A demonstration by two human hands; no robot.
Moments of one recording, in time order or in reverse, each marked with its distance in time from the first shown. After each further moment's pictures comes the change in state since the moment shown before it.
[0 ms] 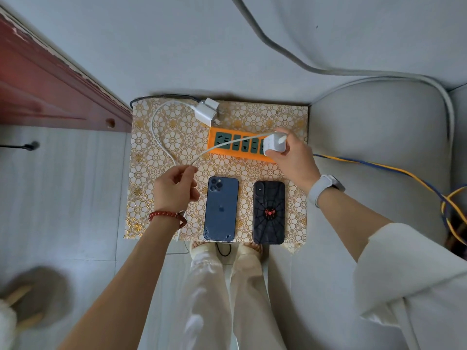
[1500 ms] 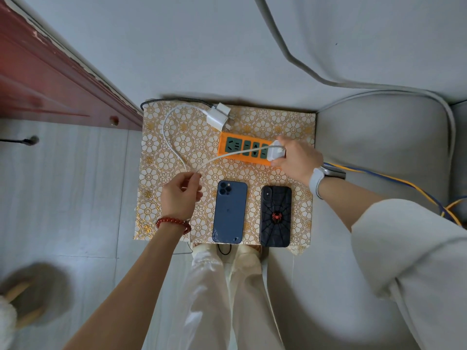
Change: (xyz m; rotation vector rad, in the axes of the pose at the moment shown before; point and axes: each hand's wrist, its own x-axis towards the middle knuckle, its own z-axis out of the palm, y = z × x) left_hand 0.012 -0.016 -0.016 0.060 0.020 -0.016; right_hand 0.020 -0.018 0.000 -0.567 -0.156 -0.075
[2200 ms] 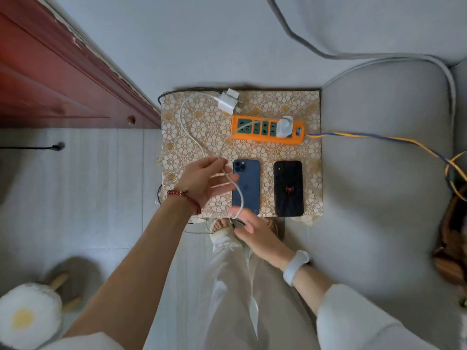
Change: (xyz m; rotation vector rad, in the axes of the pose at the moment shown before) left_hand -0.032 0.037 -0.035 -0.456 -0.534 -0.350; right_hand -0.184 -0.108 0.084 0.985 -0.457 0.142
